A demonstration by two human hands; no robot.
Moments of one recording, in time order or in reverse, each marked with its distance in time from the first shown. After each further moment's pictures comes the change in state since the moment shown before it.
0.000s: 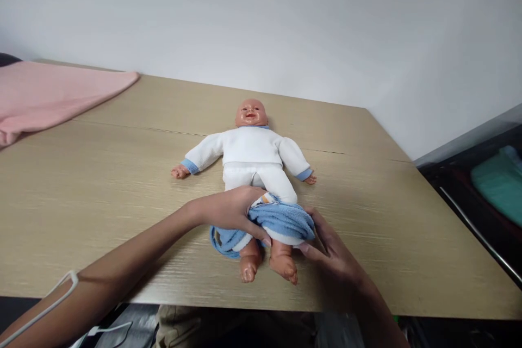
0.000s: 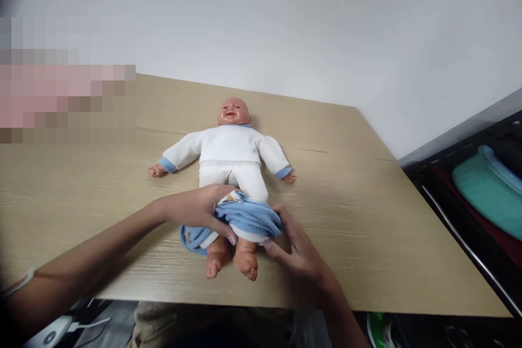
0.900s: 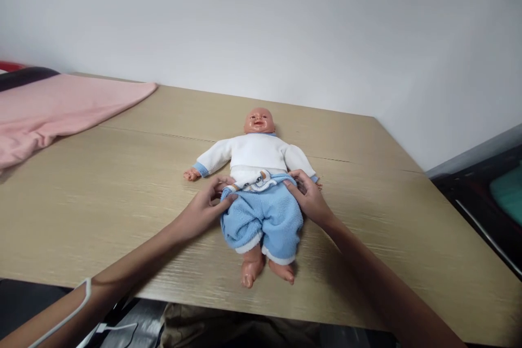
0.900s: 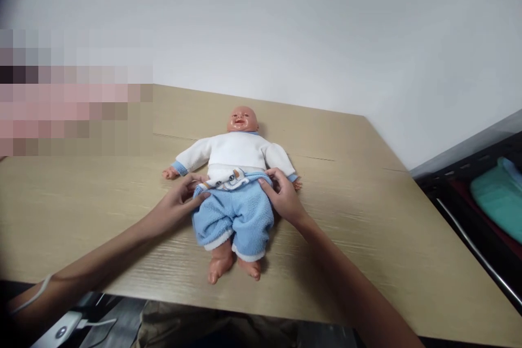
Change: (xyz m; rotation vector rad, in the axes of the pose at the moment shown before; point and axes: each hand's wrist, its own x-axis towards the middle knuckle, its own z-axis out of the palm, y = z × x) left_hand -0.065 -0.051 0.023 -0.203 0.734 -0.224; right_hand 0.131 0.023 0.009 0.024 0.140 -0.151
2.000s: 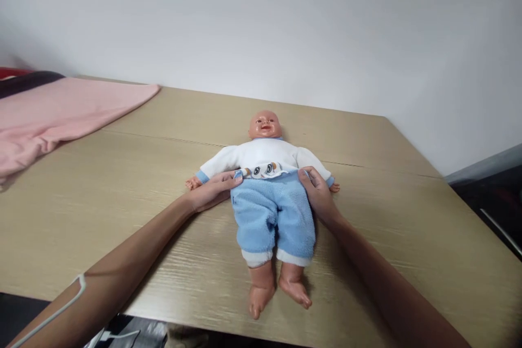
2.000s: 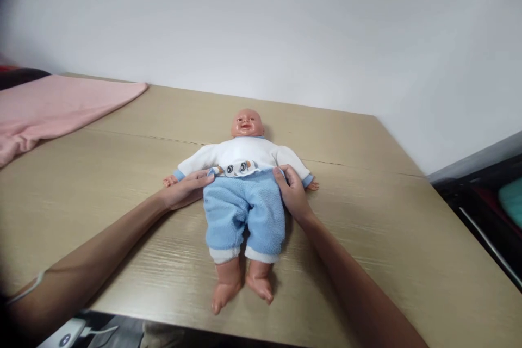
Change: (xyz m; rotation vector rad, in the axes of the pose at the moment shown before) left_hand 0.076 -0.026 -0.025 -0.584 -0.364 -0.144; right_hand 0.033 0.019 -0.005 0.017 0.089 0.042
